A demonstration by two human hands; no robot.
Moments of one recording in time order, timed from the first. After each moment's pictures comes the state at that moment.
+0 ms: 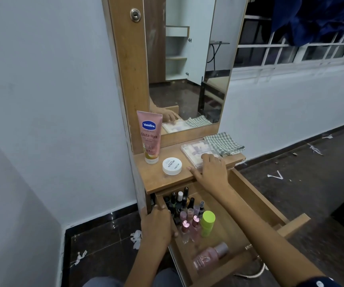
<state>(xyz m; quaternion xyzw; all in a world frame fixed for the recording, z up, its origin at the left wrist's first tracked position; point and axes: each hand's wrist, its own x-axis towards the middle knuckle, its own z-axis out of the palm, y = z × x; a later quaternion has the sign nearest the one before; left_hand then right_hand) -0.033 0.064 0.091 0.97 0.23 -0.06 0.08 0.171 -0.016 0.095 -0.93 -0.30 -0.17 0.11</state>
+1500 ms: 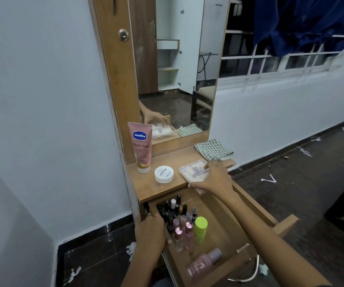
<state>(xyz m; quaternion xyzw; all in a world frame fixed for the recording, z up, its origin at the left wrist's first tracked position) -0.027 0.063 0.091 0.97 0.25 -0.06 0.05 0.158 -0.059 0.136 -0.95 -0.20 0.01 0.25</state>
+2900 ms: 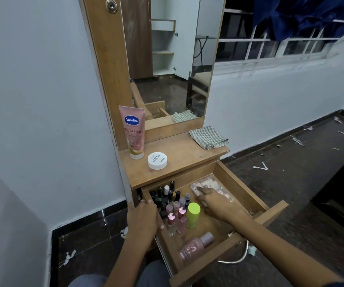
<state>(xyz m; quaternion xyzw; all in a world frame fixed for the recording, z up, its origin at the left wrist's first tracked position) -0.028 0.063 0.094 0.97 0.23 -0.10 0.03 0.151 -0.107 0.043 -0.89 -0.44 0.10 -0.03</state>
